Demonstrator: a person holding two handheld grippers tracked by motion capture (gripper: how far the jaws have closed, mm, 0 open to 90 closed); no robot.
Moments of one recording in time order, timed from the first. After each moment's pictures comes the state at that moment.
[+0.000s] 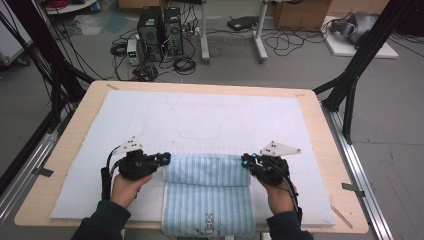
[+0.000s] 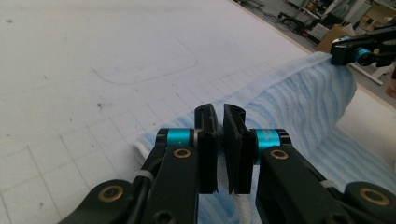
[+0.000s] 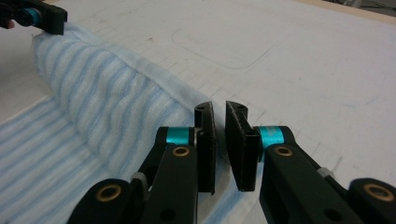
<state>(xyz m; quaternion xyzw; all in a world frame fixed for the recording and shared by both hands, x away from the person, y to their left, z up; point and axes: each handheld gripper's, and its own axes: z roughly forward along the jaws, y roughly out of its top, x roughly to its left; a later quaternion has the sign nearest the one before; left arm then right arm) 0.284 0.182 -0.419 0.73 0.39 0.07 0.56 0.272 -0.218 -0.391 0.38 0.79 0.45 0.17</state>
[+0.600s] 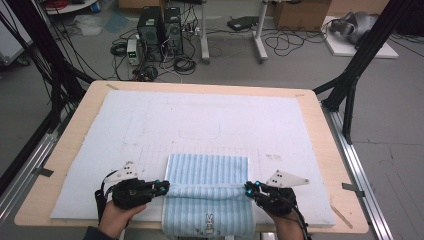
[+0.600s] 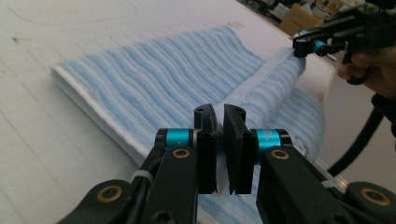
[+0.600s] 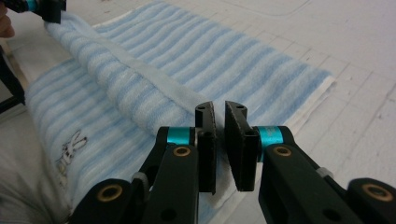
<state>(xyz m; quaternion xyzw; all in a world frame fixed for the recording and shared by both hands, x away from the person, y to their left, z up) 0.230 0.188 -0.435 0.76 0.34 0.01 0.55 0.215 -0.232 -0.419 0.37 0.80 0.46 0.13</state>
